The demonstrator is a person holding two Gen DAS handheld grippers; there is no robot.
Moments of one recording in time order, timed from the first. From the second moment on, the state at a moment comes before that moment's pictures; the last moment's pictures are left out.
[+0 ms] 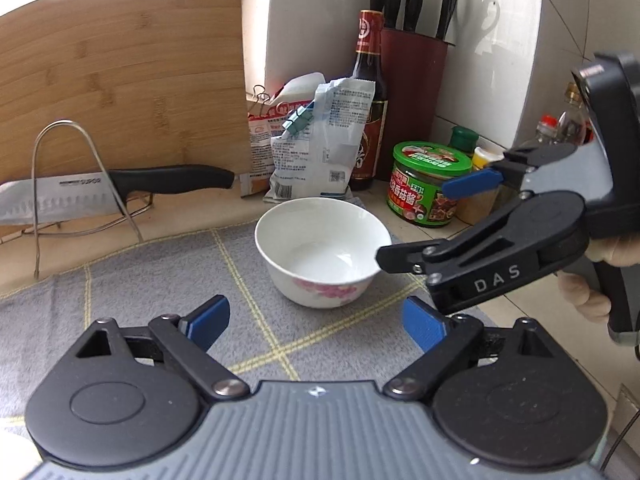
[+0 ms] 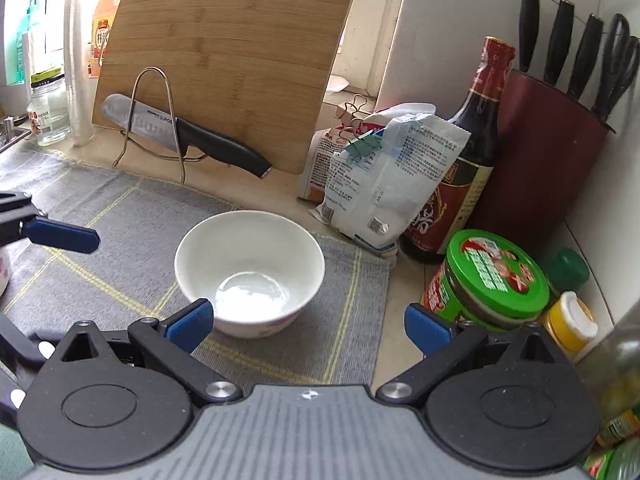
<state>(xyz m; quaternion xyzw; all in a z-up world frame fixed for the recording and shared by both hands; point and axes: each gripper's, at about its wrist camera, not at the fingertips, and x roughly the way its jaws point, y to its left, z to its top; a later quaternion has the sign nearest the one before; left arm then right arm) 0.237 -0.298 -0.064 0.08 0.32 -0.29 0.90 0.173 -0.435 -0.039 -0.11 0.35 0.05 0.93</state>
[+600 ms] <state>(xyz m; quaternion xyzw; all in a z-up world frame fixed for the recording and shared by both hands) 0.276 -0.336 -0.086 0.11 0.31 -0.29 0.90 0.243 -0.443 -0.061 -0.06 0.39 0.12 0.91</state>
